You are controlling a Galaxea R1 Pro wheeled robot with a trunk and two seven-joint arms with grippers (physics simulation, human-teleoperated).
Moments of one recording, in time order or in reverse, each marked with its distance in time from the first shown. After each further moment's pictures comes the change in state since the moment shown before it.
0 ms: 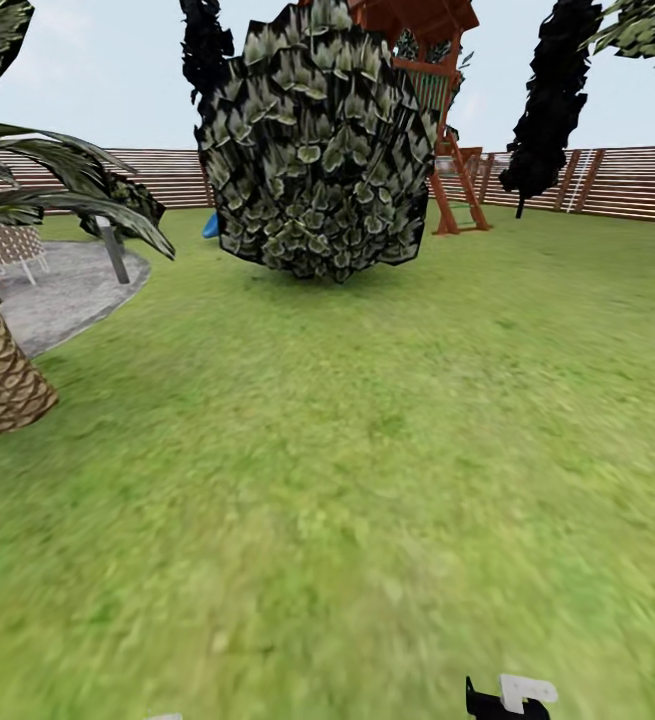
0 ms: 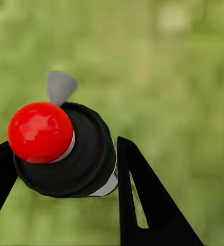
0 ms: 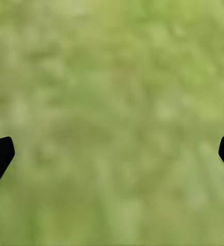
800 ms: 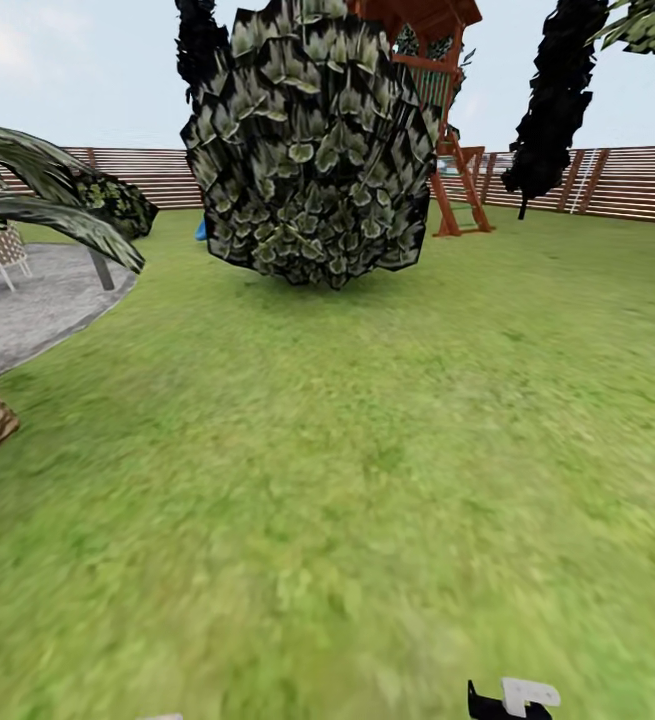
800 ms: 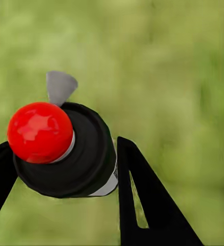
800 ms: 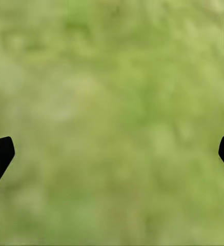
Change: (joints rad) left arm 0.000 0.000 0.000 0.000 0.000 0.000 0.000; right arm 0.006 -0.004 -0.001 0.000 0.001 0.000 0.000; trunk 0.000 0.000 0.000
